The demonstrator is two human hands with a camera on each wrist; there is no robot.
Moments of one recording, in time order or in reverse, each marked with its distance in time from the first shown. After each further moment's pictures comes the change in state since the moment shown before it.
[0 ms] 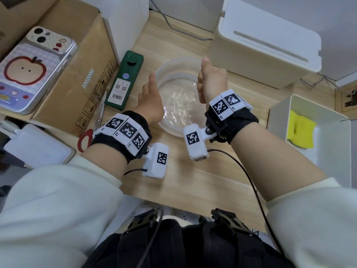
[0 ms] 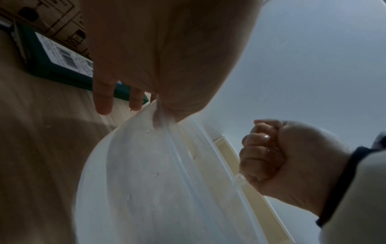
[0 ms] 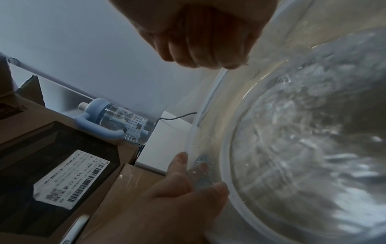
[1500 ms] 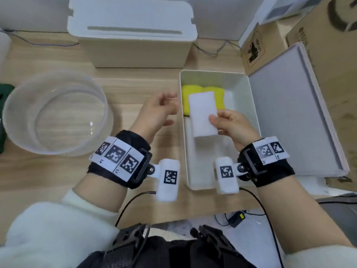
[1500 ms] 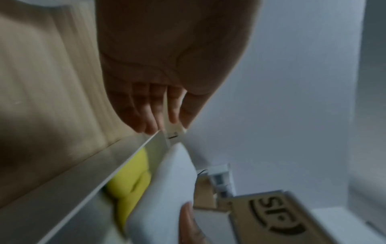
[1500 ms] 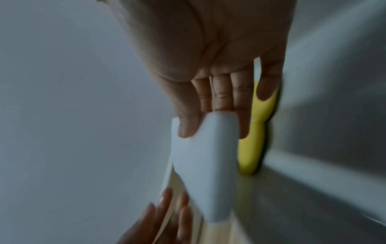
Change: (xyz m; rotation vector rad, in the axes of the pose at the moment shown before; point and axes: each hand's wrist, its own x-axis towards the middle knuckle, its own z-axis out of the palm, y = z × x) left_hand -0.050 0.188 0.183 -0.665 -0.329 0.232; right_hand -0.047 0.108 -0.328 0.021 0.026 0.172
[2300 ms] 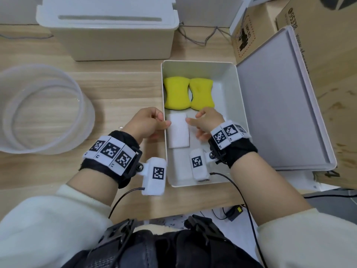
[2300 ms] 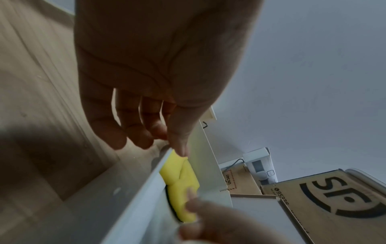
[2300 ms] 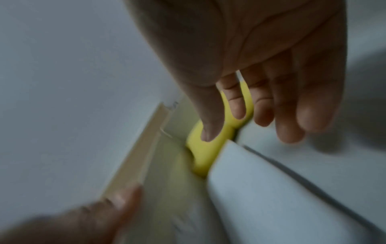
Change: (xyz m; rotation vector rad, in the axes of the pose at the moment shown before) left_hand 0.018 -0.042 0.023 0.258 -0.059 -0.187; right_hand 0.032 0.015 0.002 -0.438 0.081 0.236
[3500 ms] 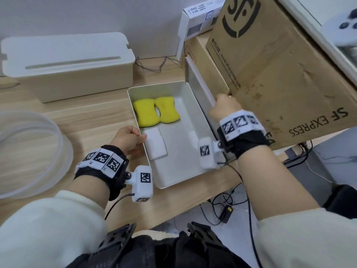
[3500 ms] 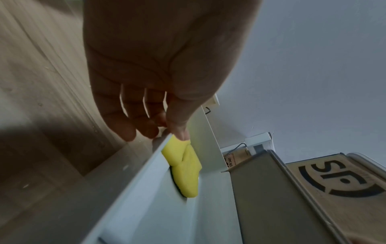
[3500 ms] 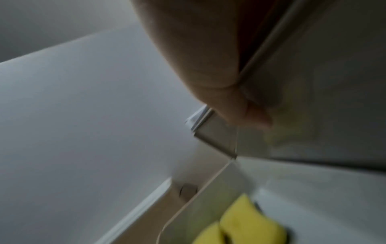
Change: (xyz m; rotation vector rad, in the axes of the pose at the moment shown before) left_hand -0.007 0.006 0.004 0.025 -0.027 -0.006; right_hand -0.094 -0.011 -0.094 -0.416 0.480 0.062
